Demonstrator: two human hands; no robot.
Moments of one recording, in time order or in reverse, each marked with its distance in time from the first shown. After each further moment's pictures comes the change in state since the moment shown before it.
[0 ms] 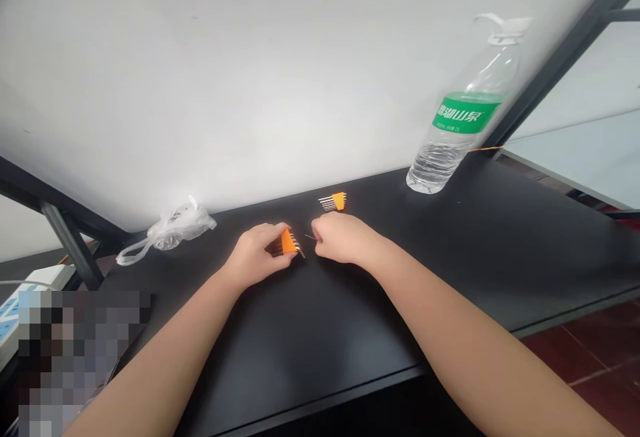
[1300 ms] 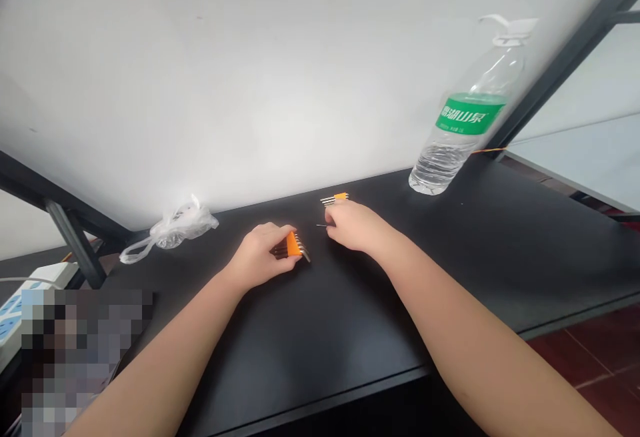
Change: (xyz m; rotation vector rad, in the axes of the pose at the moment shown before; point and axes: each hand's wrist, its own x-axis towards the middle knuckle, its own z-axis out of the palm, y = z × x) left_hand -0.002 0.000 0.002 0.002 -0.027 0.049; right_hand 0.010 0.028 -0.002 0.033 0.144 0.040
